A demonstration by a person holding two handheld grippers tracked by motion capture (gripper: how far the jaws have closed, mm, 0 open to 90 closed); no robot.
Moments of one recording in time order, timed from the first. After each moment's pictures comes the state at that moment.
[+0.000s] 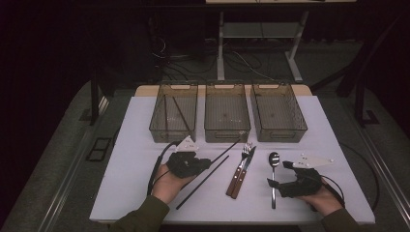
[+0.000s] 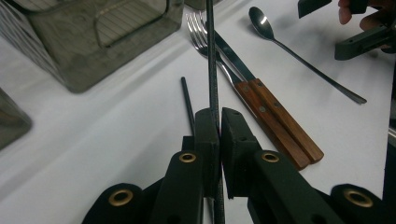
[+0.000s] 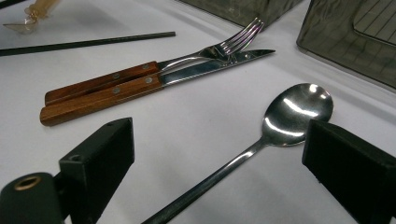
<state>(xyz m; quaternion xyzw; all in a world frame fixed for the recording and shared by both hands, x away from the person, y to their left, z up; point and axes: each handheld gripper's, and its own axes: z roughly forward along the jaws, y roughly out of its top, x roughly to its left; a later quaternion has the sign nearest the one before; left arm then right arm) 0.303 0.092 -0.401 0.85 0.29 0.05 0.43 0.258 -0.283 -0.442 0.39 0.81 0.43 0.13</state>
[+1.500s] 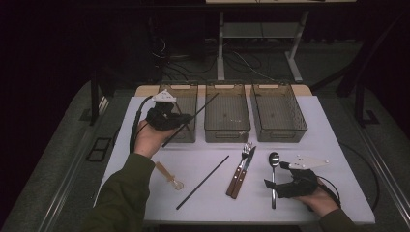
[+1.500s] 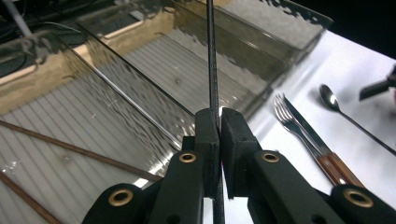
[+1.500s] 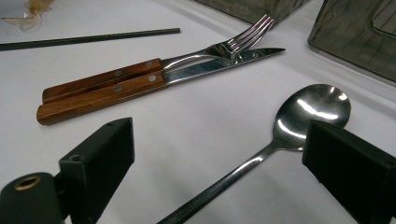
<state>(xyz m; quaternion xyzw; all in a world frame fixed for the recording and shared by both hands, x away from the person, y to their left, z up) 0.395 0.141 -0.324 0.83 0.33 0.11 0.44 0.260 -0.276 -0.448 0.38 0.81 0.43 0.13</state>
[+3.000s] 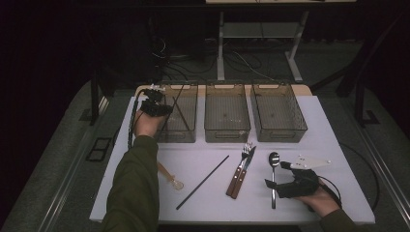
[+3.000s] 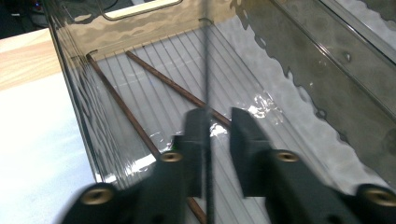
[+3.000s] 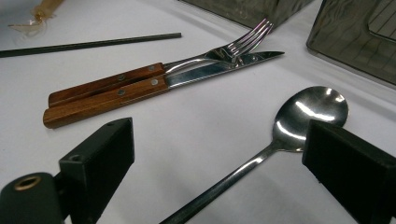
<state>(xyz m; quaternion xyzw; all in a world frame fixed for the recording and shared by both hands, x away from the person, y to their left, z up) 0.486 0.183 -0.386 0.80 0.47 0.17 0.34 0.258 -0.278 -0.446 0.38 0.81 0.43 0.13</state>
